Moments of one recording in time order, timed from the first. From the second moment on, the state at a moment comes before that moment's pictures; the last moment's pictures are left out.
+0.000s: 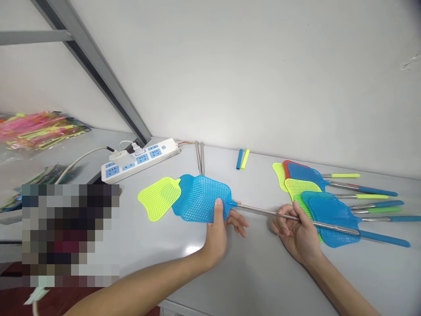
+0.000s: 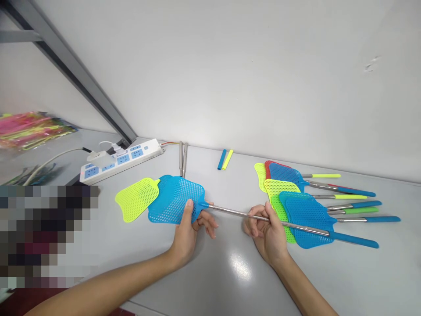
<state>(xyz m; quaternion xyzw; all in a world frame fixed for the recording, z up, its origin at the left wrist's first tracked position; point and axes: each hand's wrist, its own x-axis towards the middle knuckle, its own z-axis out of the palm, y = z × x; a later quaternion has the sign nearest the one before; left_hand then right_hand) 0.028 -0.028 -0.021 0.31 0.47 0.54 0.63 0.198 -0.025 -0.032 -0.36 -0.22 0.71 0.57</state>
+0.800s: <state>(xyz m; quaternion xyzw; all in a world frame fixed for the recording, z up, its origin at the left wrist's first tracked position) 0.031 -0.049 -0.020 0.47 0.44 0.43 0.63 0.195 -0.026 -0.030 -0.38 -0.26 0.69 0.55</state>
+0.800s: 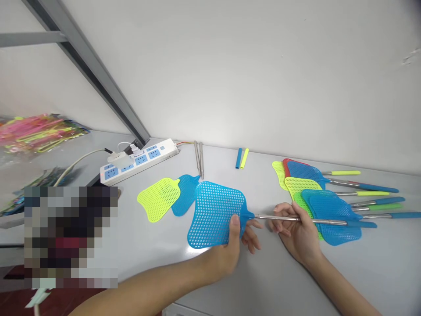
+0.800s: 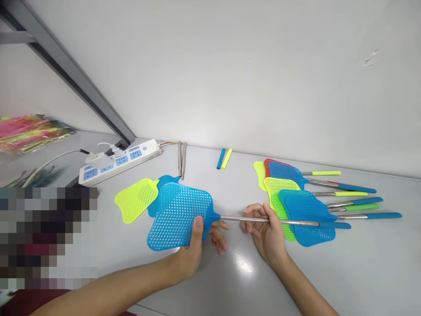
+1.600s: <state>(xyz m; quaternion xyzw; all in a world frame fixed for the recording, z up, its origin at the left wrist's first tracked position) 0.026 -0.029 -0.020 0.43 0.47 0.50 0.59 0.195 -0.032 -0.032 -0.39 -0.24 0.58 0.67</state>
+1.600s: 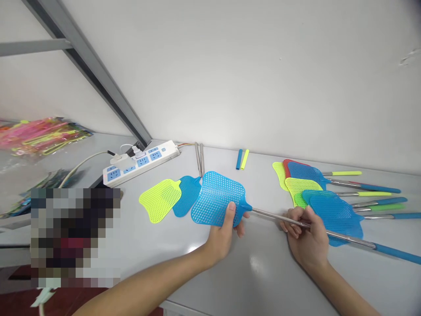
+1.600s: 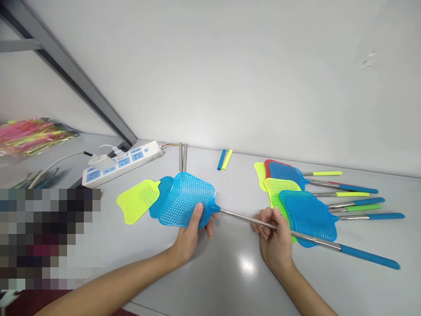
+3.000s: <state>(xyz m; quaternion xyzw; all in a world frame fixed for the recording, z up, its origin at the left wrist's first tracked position) 0.029 -0.030 -0.025 0.40 0.42 0.43 0.70 0.204 -0.025 -0.036 -0.40 -0.25 0.55 0.69</state>
